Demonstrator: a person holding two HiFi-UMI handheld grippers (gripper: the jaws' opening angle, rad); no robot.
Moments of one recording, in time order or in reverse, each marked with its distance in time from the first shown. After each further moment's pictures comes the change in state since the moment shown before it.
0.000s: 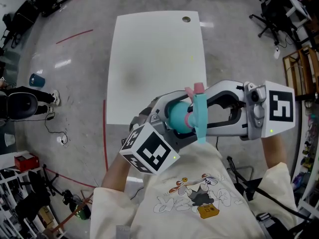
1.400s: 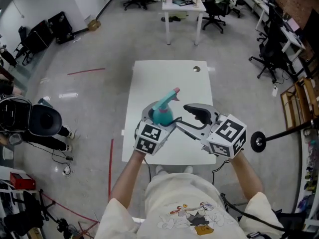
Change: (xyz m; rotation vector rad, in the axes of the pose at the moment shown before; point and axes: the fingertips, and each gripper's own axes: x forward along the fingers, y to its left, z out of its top) left arm -0.113 0.202 -0.119 -0.273 -0.017 0.470; right arm 0.109 -0.153 -0.027 0.103 0.207 -0.684
